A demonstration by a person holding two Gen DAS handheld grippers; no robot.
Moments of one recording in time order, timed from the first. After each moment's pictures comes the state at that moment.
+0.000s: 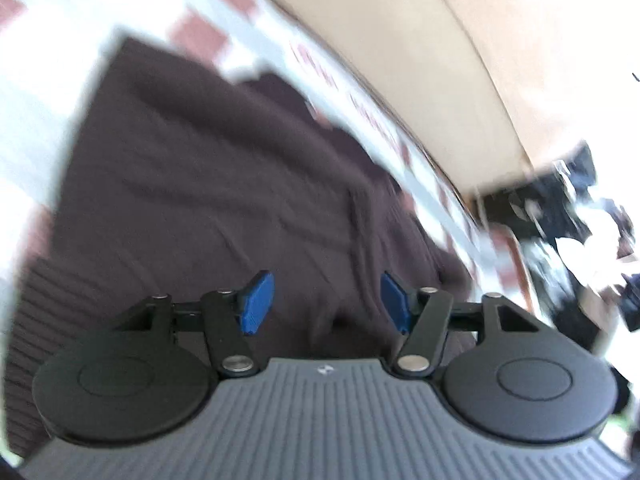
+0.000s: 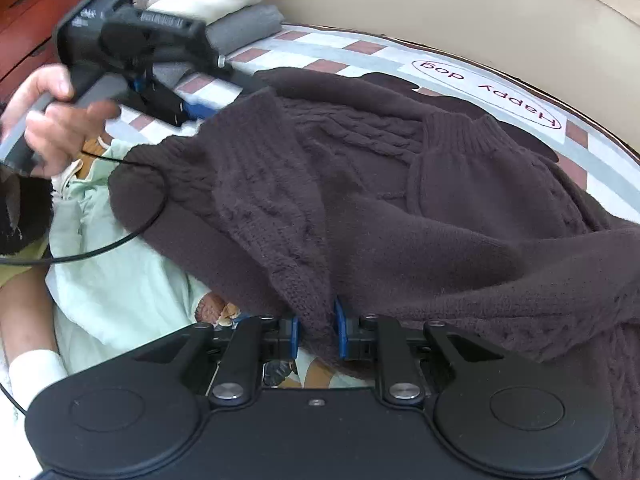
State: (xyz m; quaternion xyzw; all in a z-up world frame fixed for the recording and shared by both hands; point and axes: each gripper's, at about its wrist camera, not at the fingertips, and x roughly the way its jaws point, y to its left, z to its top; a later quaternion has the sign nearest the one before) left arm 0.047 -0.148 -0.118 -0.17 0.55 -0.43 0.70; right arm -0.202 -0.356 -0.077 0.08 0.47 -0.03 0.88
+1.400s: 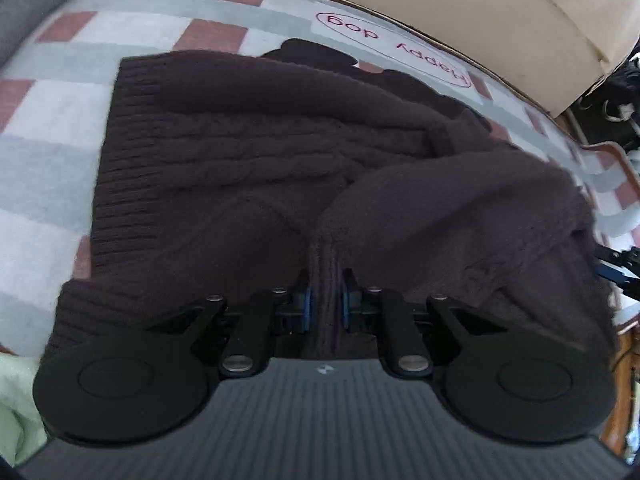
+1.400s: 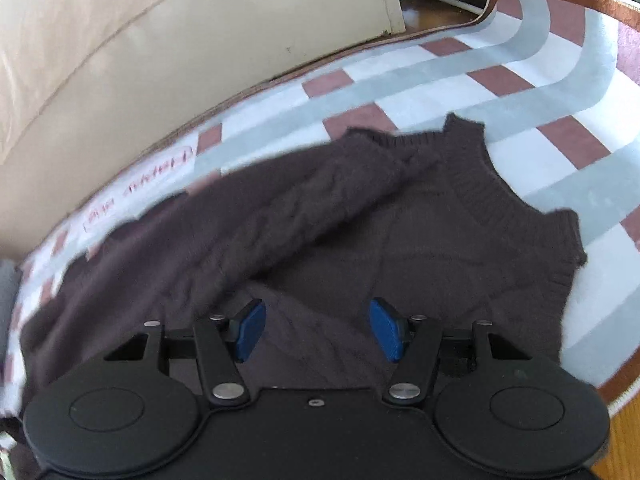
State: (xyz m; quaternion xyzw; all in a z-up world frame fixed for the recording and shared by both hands) left arm 0.023 -0.200 -0.130 0.04 0.53 -0.40 0.74; right arm -0.326 -0.570 -0.097 0.39 0.29 -0.40 0.78
